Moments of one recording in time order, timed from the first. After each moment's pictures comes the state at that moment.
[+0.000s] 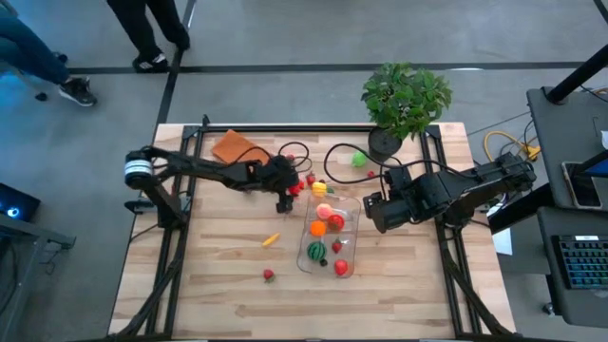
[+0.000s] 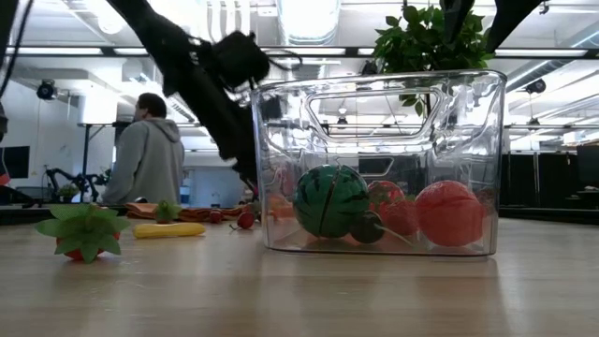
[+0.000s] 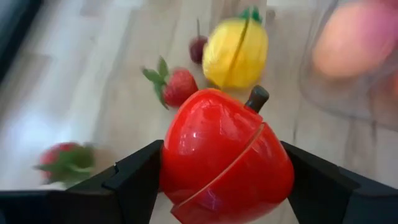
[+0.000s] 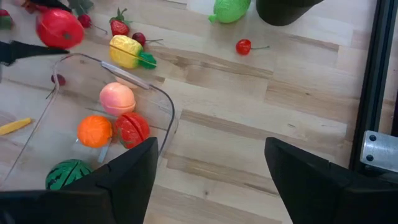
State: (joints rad) left arm 0.22 1.63 0.89 -0.07 -0.11 0.14; right arm 0.33 1.46 1.52 -1.57 0.47 1.62
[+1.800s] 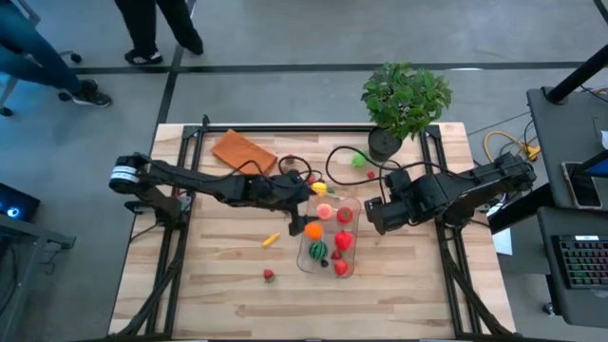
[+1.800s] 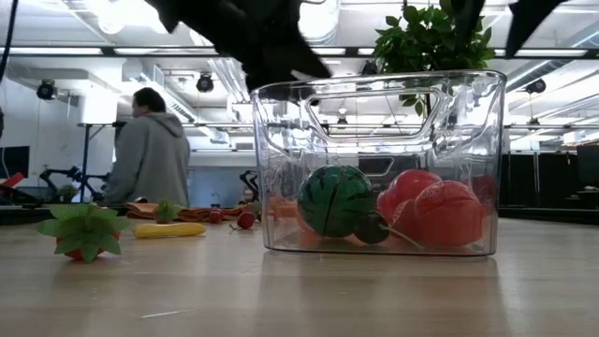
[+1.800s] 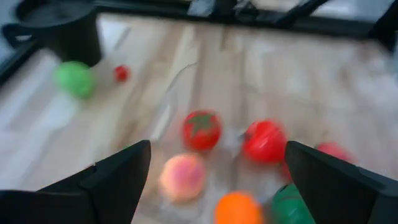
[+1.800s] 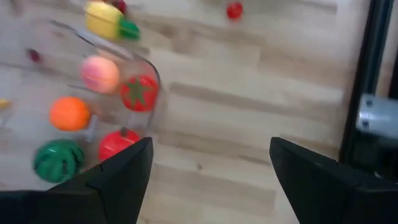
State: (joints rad) left arm -0.03 1.54 1.05 -0.05 -0.11 -0.12; right arm 0.34 1.46 1.48 -1.57 0.36 1.68
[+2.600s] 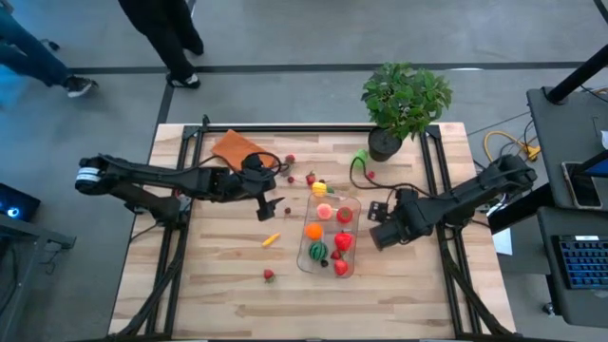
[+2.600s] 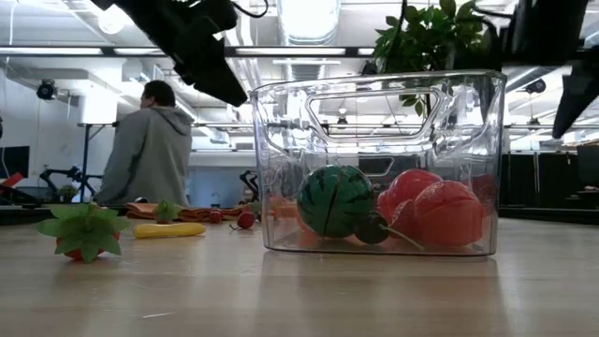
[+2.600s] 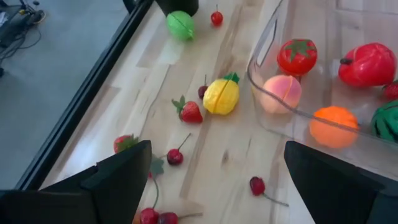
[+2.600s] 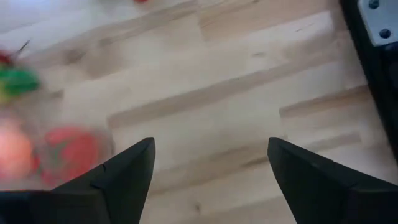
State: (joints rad) left arm -0.01 1.21 0.89 -0.37 -0.38 -0.06; right arm 0.37 1.45 1.06 -1.34 0.37 2.25
